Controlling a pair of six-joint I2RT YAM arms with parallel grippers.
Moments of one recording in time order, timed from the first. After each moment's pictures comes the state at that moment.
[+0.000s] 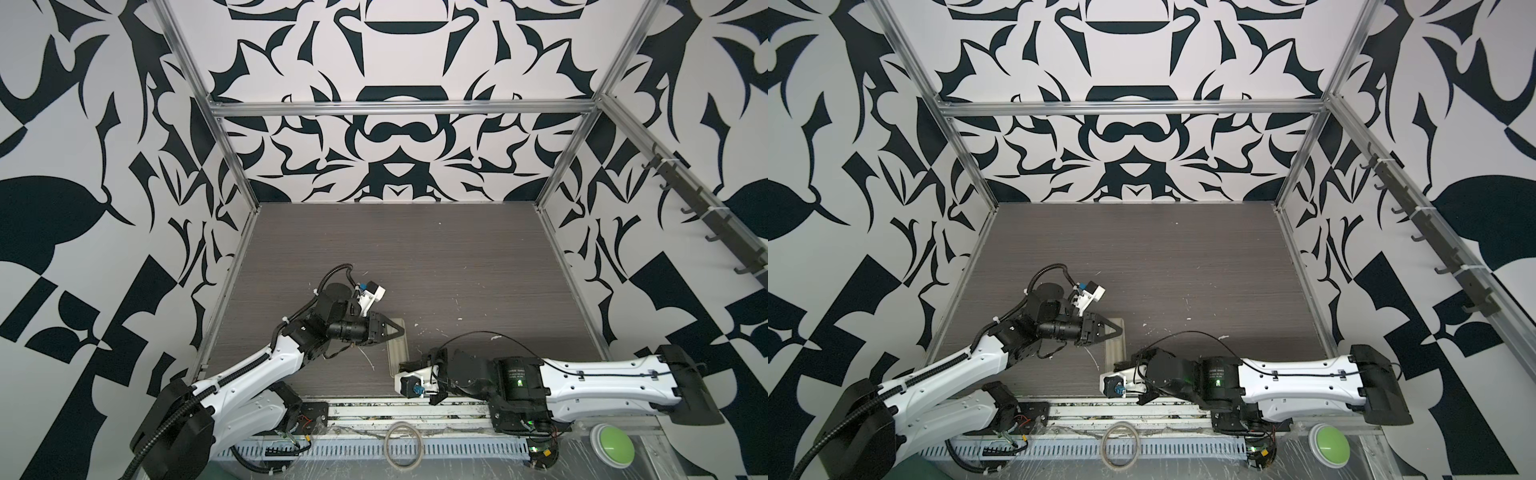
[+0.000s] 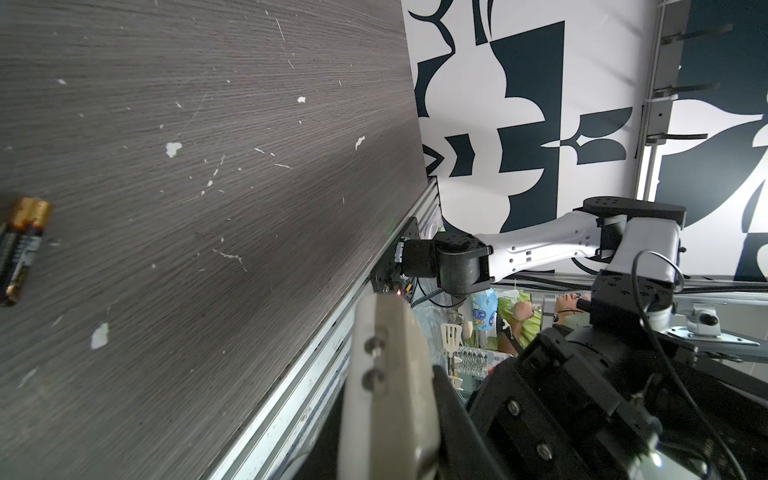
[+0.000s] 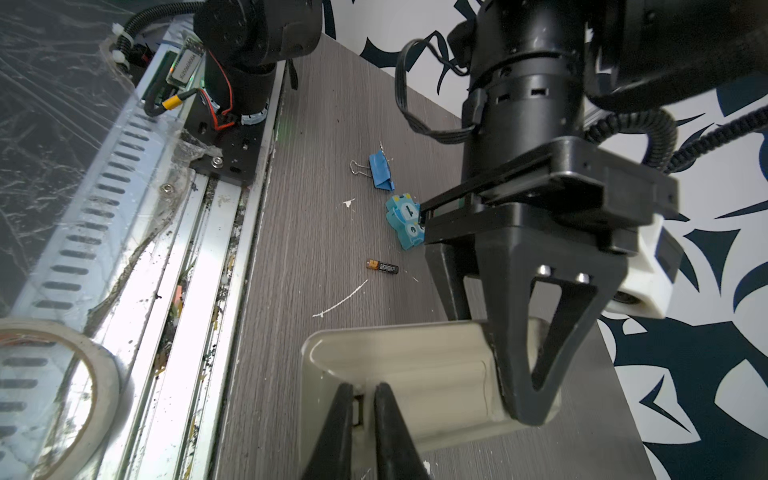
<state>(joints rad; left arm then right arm) -0.71 1.04 0.49 0.03 0.80 -0.95 1.45 0.97 0.58 -0.12 0.21 -0.48</state>
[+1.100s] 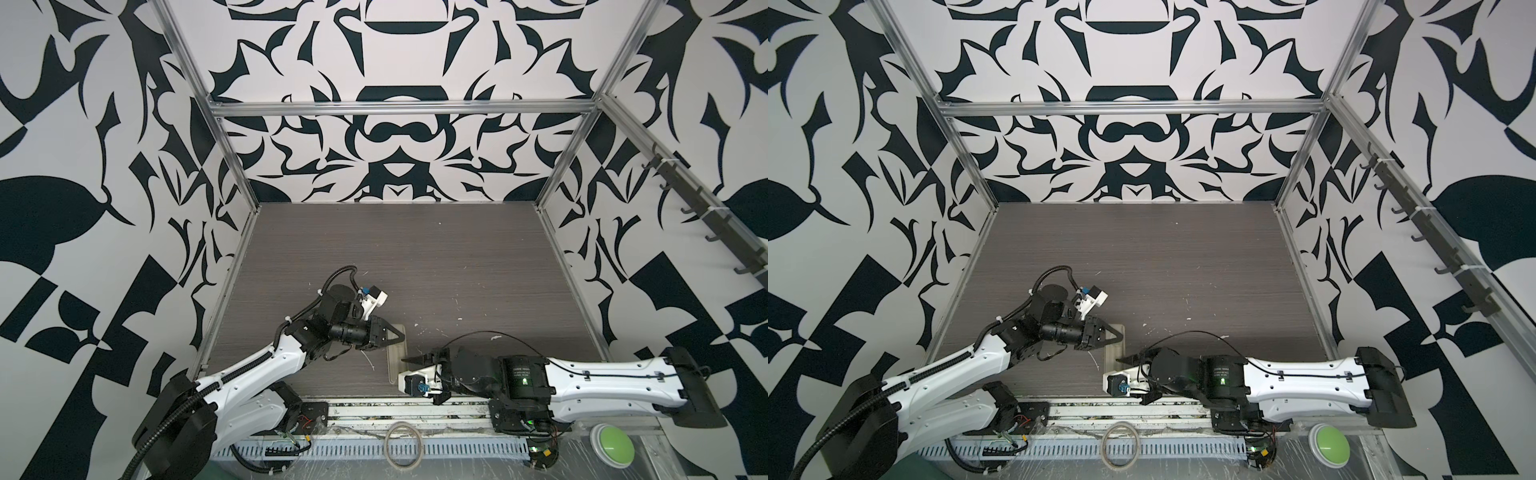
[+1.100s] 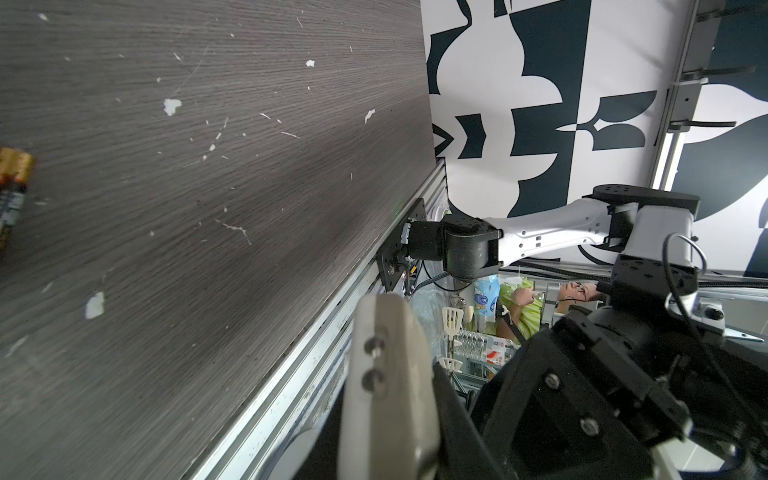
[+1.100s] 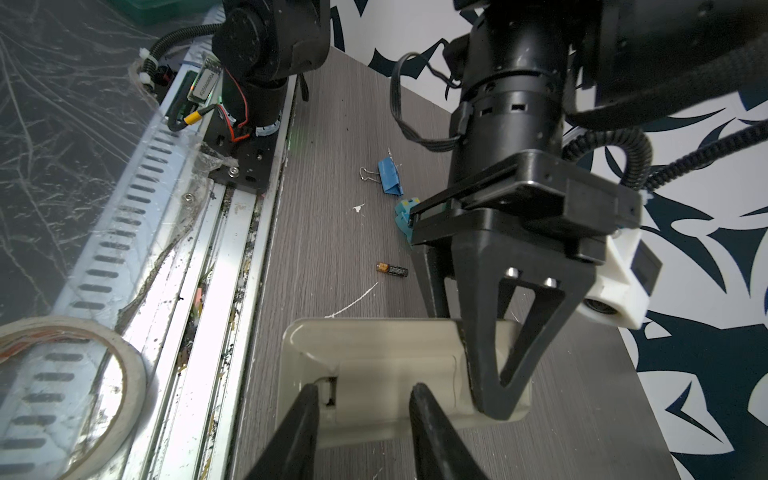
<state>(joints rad) -0.72 1.06 0.49 -0.01 0.82 -0.94 1.44 0.94 0.58 -0.15 0.14 -0.45</state>
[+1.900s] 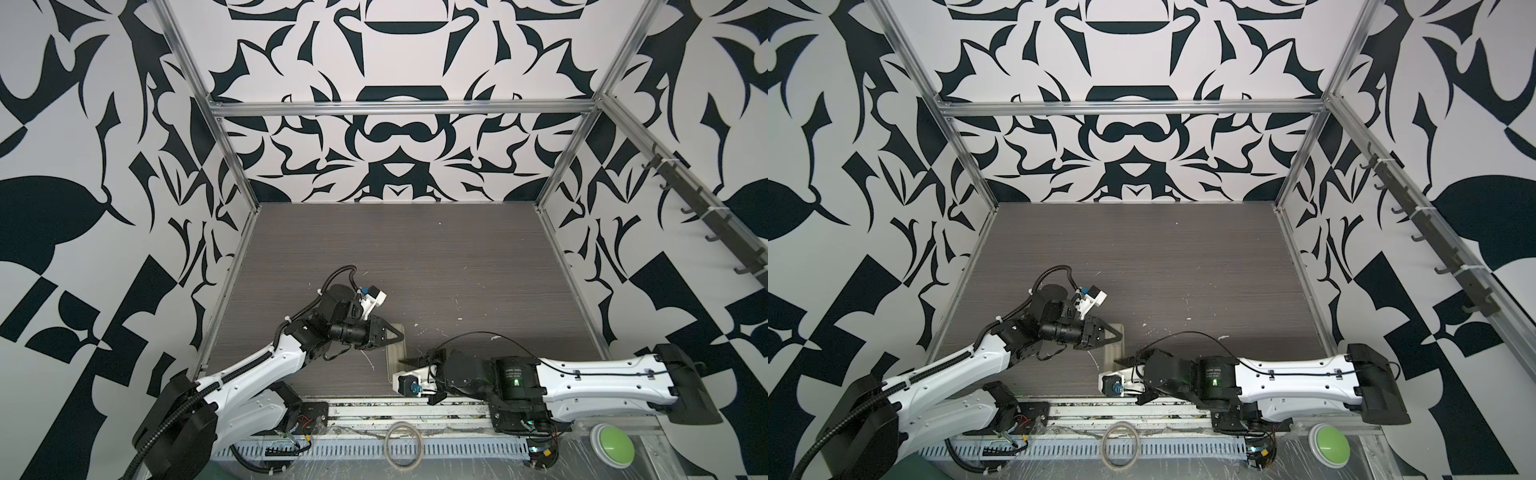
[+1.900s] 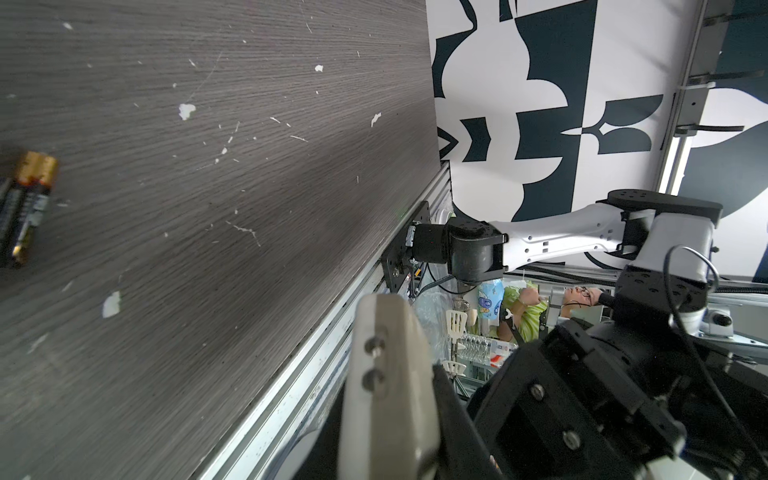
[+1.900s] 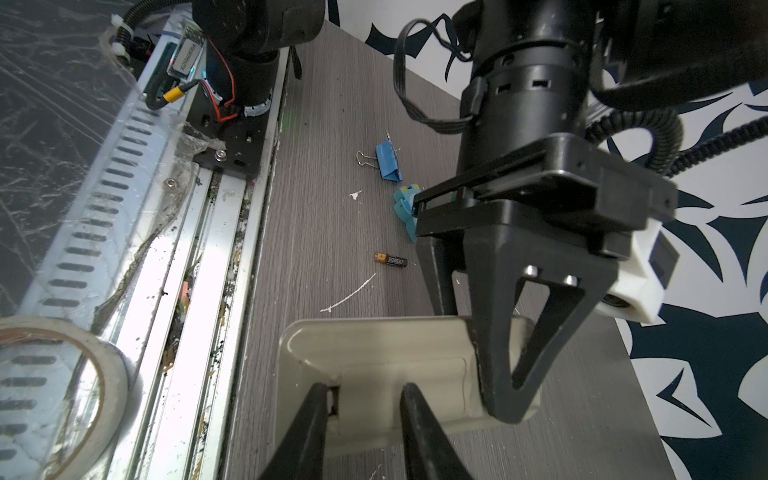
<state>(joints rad) -0.72 1.06 0.49 -0.02 0.81 -0.94 1.45 1.00 0.59 -0.14 0.20 -0.45</state>
